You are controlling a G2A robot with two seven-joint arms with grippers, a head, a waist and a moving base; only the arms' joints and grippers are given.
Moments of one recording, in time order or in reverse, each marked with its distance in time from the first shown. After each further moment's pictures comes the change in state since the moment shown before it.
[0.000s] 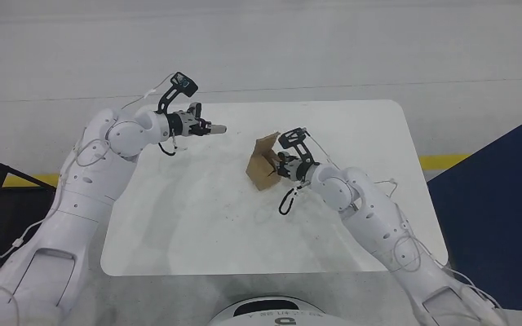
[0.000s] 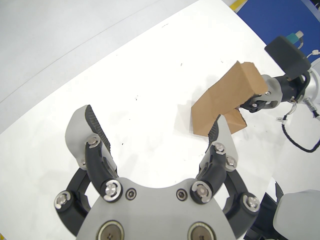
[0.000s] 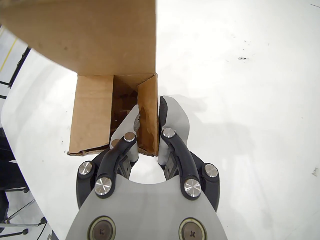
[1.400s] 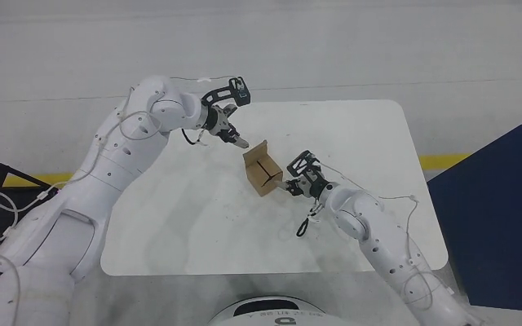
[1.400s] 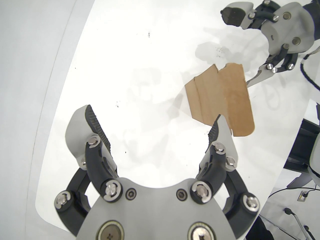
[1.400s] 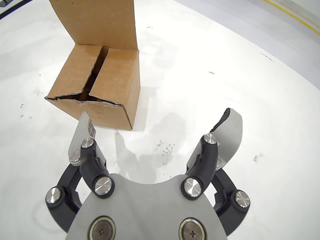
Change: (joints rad) left arm -0.283 -0.131 0.315 0.093 0.105 -0.191 -0.192; right arm -0.227 0.056 0.108 -0.119 -0.435 -0.171 -0.293
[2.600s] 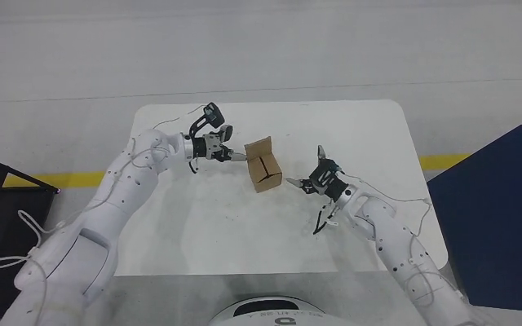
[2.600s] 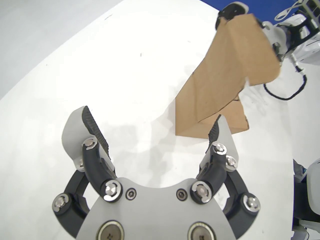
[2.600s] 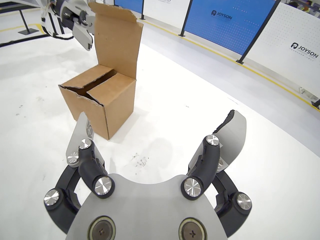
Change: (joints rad) left arm 0.187 -0.032 -0.038 0.333 0.174 -0.231 0.780; right arm 0.001 0.017 0.062 0.211 -0.210 -0.156 -0.594
